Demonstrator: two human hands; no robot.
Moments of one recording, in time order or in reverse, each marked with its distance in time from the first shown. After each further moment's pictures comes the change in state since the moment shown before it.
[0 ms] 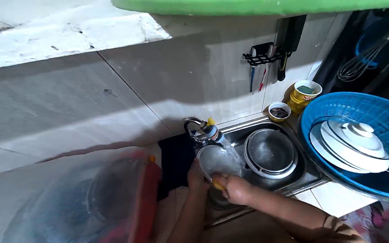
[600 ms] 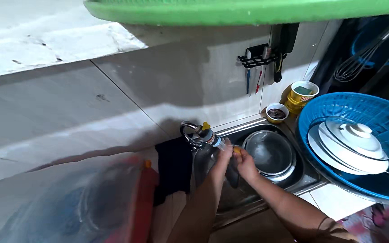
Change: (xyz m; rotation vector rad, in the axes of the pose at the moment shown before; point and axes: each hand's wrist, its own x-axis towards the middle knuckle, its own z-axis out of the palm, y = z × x) left_hand 0.076 -0.054 0.117 1.085 -0.373 0.328; right_hand 0.030 0.068 -0.035 0.558 0.756 0.337
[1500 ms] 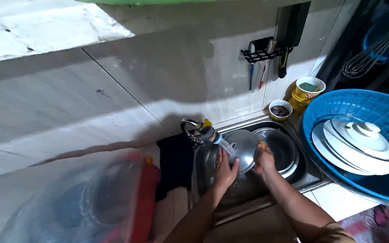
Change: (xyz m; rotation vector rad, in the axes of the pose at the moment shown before) left_hand -0.061 -0.101 0.018 0.285 0.154 0.304; right_hand 0.020 0.052 -0.041 0.746 0.365 0.421
